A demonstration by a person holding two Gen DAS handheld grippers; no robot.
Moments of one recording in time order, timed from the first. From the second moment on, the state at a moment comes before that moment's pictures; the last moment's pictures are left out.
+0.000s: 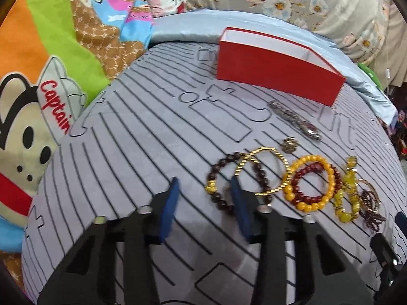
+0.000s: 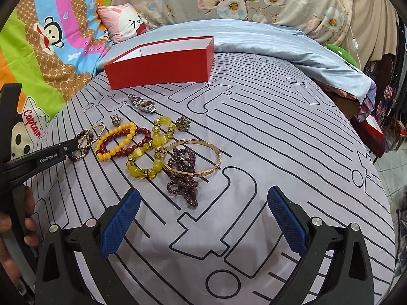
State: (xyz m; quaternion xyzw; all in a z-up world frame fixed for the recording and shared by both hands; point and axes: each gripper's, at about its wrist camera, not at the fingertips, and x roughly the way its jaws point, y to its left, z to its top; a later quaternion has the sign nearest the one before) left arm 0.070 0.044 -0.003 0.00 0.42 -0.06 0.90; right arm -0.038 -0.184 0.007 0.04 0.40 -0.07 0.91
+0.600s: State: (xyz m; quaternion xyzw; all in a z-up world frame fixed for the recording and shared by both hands) left arm 0.026 0.056 0.043 -0.07 0.38 -0.12 0.92; right arm -0.037 -0.191 0.007 0.06 0.41 -0.07 0.91
